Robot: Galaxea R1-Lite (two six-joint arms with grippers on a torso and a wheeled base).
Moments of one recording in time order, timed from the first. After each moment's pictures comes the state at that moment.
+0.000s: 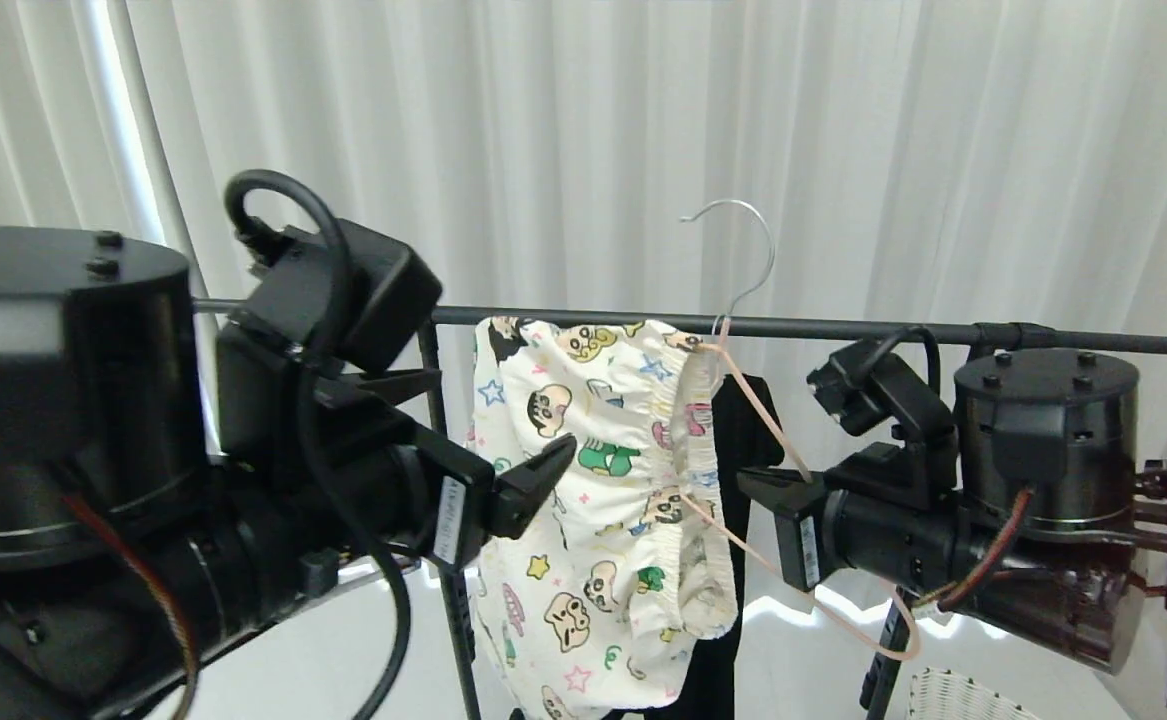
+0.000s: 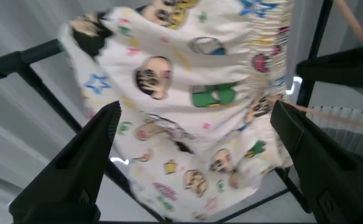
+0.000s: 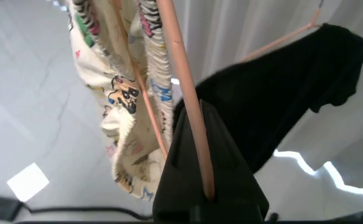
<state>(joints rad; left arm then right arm) -0.81 1.36 -0.83 -0.24 0.33 0.11 0.87 1.58 -0.74 -0.50 -0.14 0.12</state>
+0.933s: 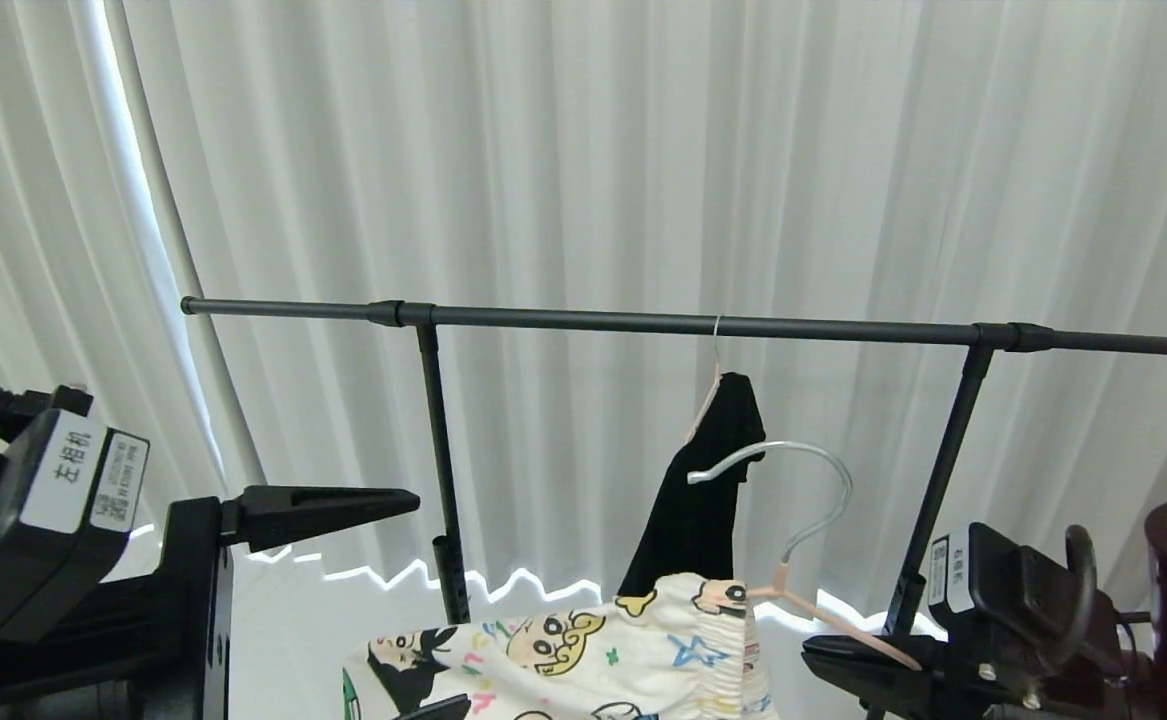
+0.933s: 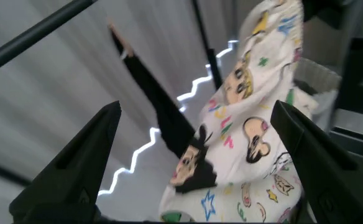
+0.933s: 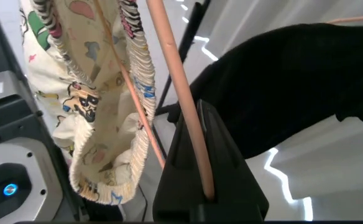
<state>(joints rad) -0.58 1.08 -0.55 -0.24 -0.49 0.36 0.89 1.35 -0.42 -0.50 0.17 -0.18</state>
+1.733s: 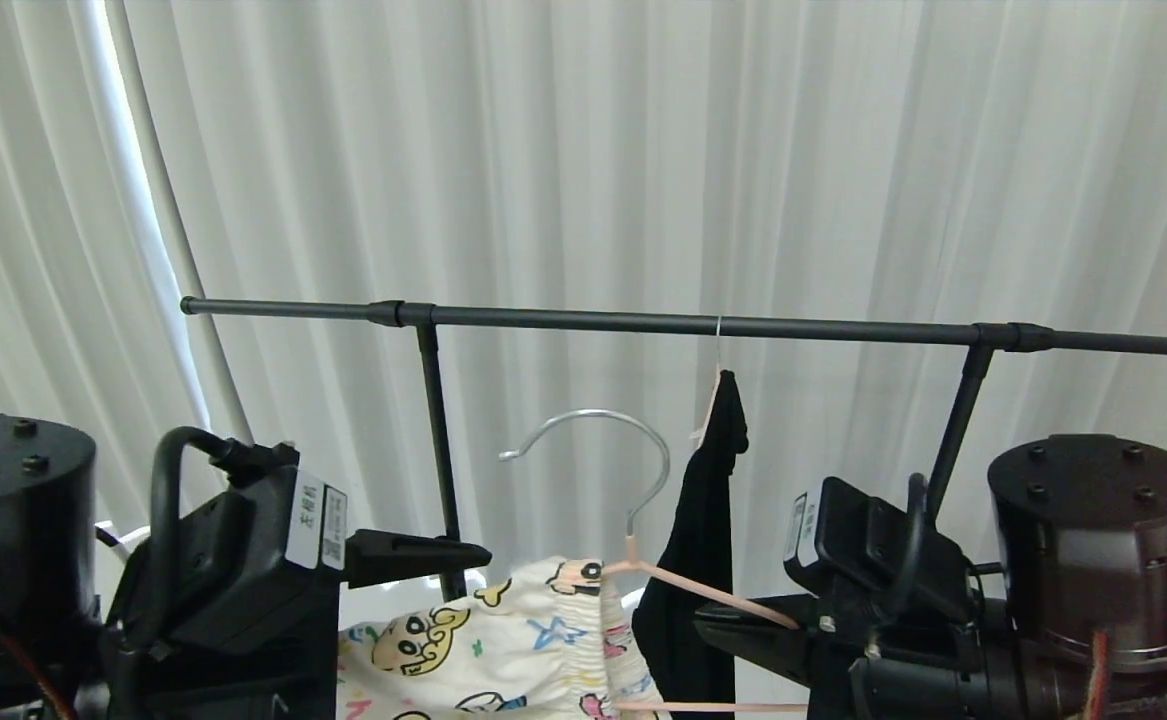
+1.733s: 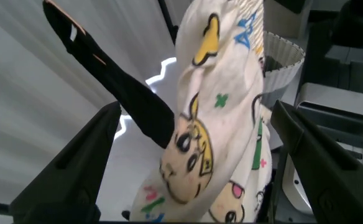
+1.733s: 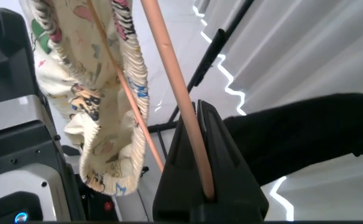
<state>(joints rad) -0.63 1.23 -0.53 -0.24 -0.50 0.37 0.99 1.53 -0.63 -0.50 0.16 -0.19</state>
